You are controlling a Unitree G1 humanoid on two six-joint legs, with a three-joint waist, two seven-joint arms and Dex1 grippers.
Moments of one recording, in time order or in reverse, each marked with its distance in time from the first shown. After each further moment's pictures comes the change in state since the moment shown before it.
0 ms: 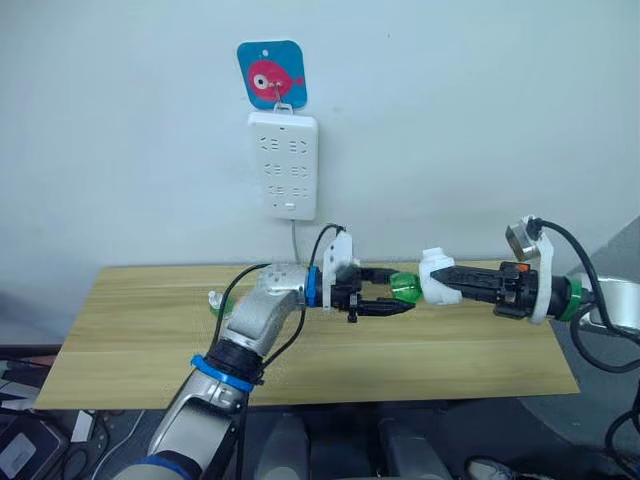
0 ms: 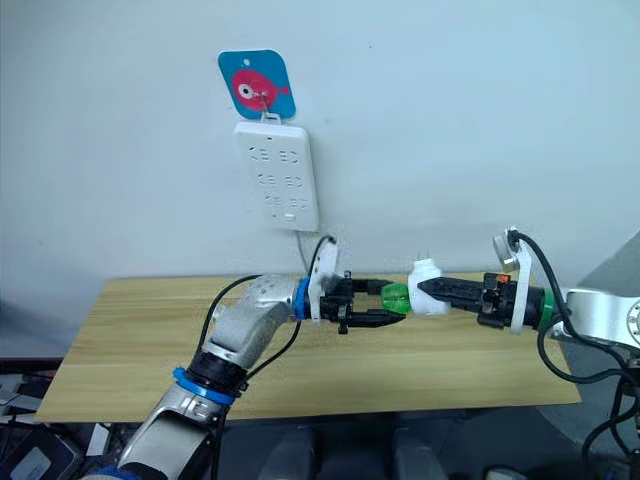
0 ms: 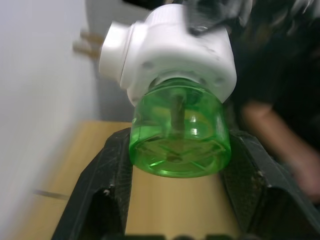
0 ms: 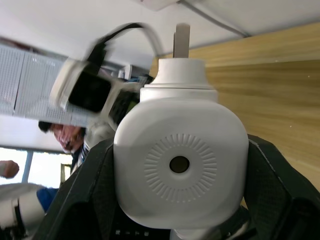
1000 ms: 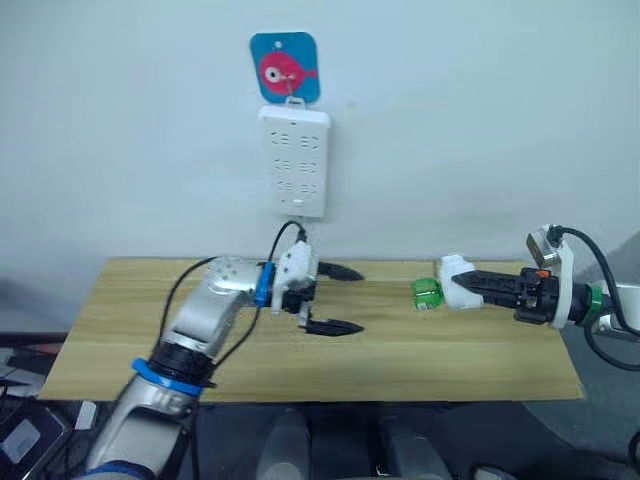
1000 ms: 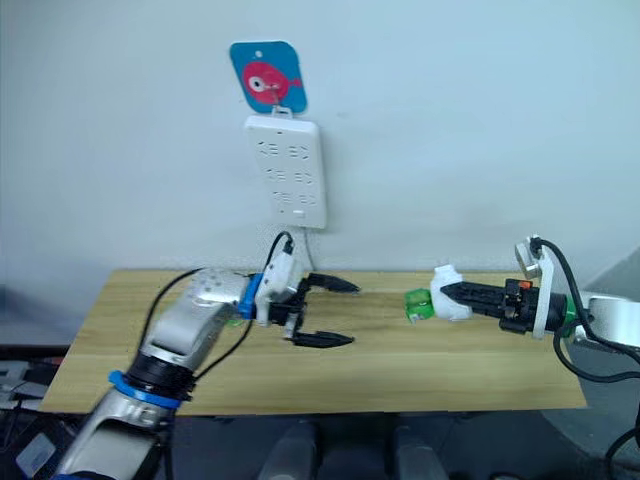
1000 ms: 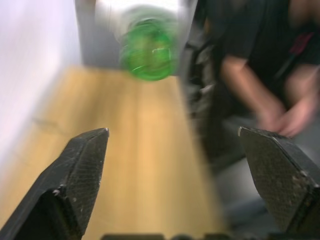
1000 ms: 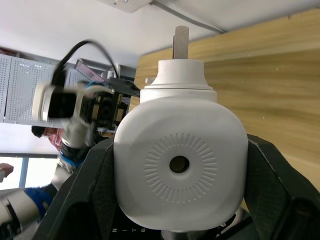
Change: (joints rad) left arm 0.108 0.102 0.004 0.047 0.407 -1.054 -0.079; right arm 0.044 -0.050 -0.030 0.109 -0.136 -0.021 0.148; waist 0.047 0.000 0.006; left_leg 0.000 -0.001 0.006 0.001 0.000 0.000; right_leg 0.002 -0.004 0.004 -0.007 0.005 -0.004
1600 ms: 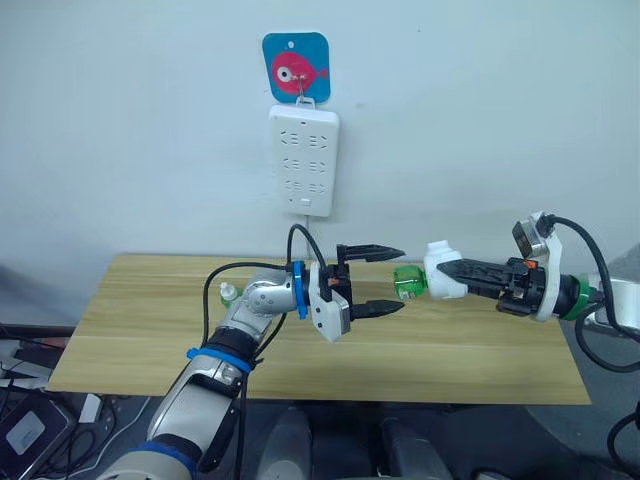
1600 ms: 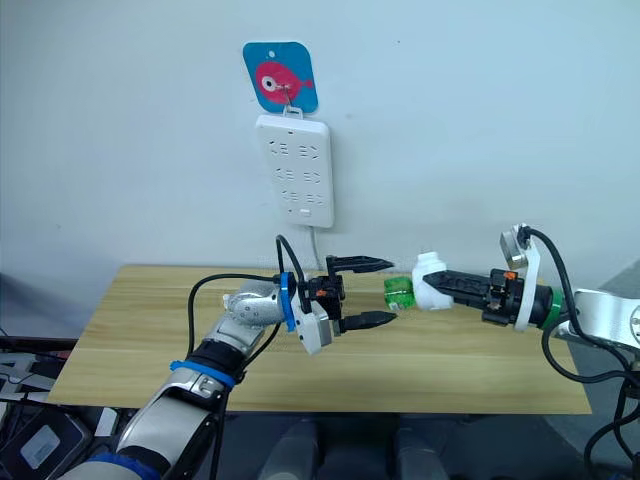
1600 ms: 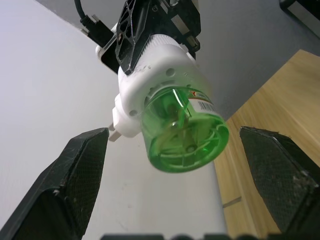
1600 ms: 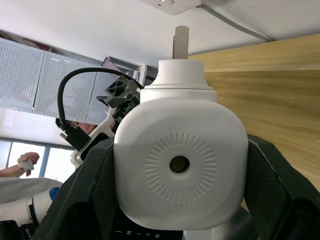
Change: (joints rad) left arm -0.146 -0.123 -0.039 0.452 0.438 -0.952 0.446; right arm -0.013 0.078 0.004 -0.083 0.130 -0.035 -0.112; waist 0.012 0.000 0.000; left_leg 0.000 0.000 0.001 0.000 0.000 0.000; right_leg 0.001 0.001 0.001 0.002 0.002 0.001
